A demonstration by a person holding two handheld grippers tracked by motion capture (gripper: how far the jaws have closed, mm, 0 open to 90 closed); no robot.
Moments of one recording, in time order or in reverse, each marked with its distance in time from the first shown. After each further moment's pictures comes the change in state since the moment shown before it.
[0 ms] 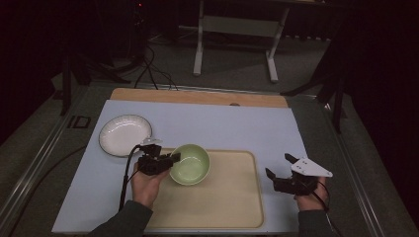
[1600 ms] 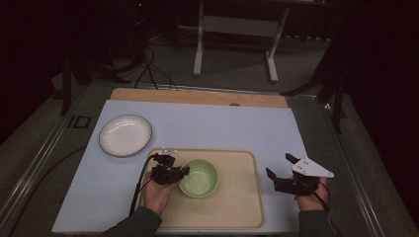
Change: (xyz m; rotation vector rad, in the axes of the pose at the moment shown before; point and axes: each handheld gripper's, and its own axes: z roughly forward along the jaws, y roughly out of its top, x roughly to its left) left arm -0.013 -0.029 0.036 0.149 0.005 0.016; right arm -0.001 0.000 -0.002 -0.007 0.001 0.000
